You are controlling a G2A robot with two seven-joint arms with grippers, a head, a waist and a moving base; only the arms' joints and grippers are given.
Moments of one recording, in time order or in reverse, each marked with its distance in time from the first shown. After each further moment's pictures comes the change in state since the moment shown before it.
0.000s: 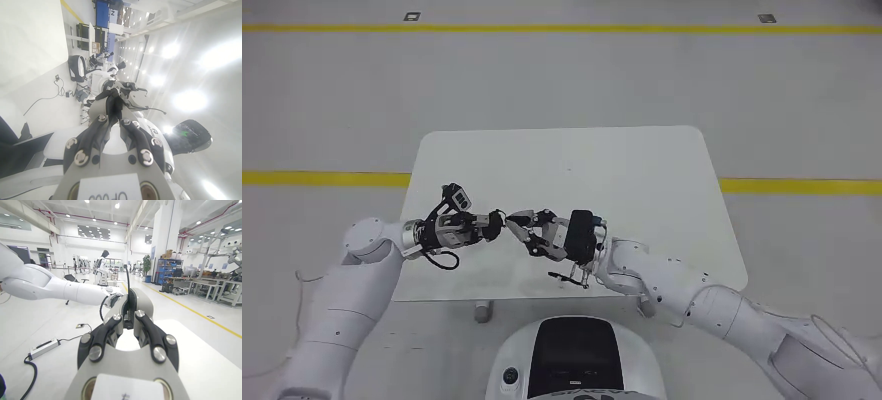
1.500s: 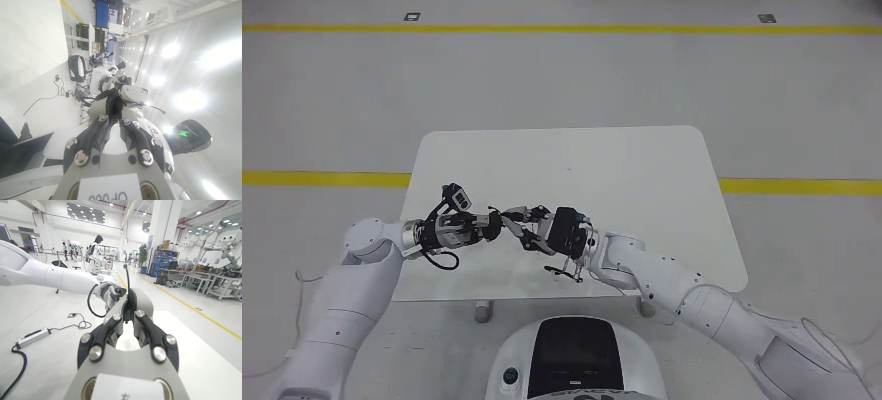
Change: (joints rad) left arm 0.000 0.000 0.000 0.000 0.000 0.000 0.000; right arm -0.042 -0.062 0.091 0.057 -0.108 0.000 0.115
